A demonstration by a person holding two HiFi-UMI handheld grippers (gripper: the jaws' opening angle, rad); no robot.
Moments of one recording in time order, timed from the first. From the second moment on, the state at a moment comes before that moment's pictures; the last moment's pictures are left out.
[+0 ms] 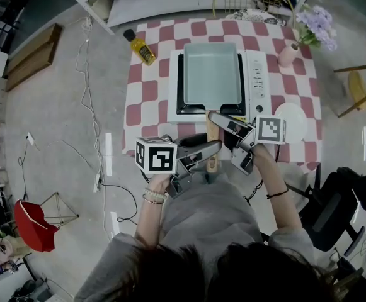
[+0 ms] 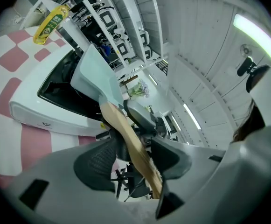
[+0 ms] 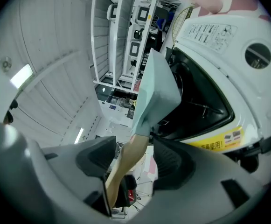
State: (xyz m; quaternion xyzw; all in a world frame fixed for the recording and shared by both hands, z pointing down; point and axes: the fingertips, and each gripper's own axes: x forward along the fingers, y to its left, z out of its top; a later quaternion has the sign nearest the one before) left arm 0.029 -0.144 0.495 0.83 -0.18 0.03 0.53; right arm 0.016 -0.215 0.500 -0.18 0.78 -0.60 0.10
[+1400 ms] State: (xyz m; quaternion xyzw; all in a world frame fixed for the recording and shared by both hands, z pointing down) left arm 0.041 -0.142 0.495 0.85 -0.12 0.06 0.50; right arm -0.012 -0.220 0.505 -0.09 0.77 -0.63 0.08
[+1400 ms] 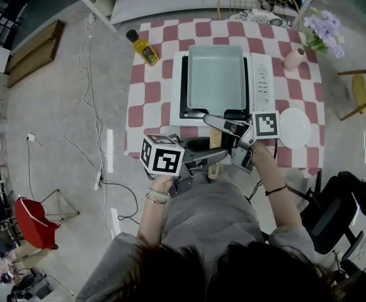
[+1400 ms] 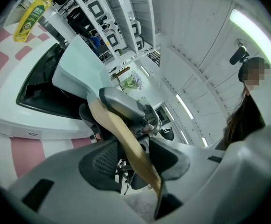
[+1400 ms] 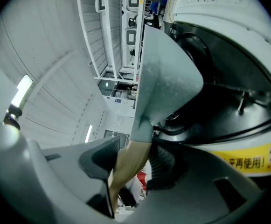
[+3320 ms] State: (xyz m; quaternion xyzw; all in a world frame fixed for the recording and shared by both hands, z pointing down) left arm 0.040 -0.146 0.431 0.90 -0.10 0.04 0.42; right arm -0.012 -0.227 0.423 -0.11 0.81 -0.56 0.11
